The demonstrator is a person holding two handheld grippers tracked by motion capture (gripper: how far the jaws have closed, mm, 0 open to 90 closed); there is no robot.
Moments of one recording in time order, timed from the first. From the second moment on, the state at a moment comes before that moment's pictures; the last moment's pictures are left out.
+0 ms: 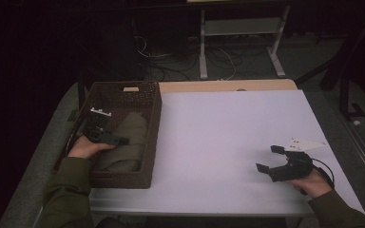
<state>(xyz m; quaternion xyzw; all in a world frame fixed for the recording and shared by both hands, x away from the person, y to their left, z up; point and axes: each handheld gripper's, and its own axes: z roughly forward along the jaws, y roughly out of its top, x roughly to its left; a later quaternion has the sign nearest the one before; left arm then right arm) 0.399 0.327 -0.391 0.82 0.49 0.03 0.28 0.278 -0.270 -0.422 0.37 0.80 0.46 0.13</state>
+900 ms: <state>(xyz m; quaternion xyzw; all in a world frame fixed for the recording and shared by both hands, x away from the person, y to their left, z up) 0.409 0.316 -0.417 0.83 0.49 -0.08 0.25 0.278 -0.268 -0.423 0.37 0.80 0.45 0.13</state>
